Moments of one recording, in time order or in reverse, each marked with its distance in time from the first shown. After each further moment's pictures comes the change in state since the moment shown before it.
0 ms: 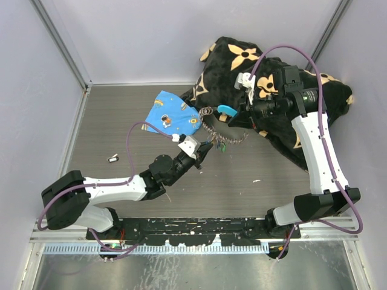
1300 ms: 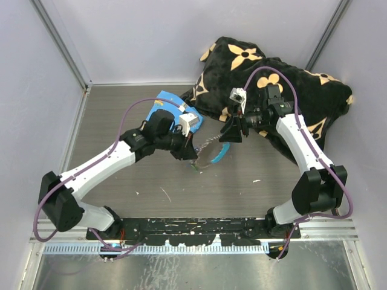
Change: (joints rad) left arm 0.344 -0.027 0.485 -1.278 0.706 -0.219; right arm -0.027 0.060 -0.415 0.349 -0.218 0.127
